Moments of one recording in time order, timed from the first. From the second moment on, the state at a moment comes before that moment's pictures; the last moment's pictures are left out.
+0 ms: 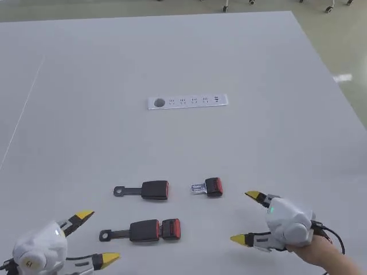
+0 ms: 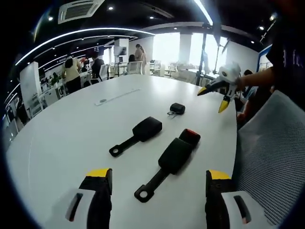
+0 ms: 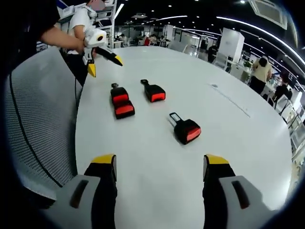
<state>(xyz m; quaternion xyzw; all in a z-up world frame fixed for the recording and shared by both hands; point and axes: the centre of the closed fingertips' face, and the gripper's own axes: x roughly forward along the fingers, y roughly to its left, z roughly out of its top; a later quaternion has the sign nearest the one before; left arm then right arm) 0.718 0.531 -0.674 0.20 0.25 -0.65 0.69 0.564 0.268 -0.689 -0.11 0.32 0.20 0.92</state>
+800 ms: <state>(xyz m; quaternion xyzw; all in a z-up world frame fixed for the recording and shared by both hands) 0.699 0.523 -0.667 0.17 0.22 -0.65 0.71 0.548 0.285 -0.678 -0.04 0.27 0.16 0.95</state>
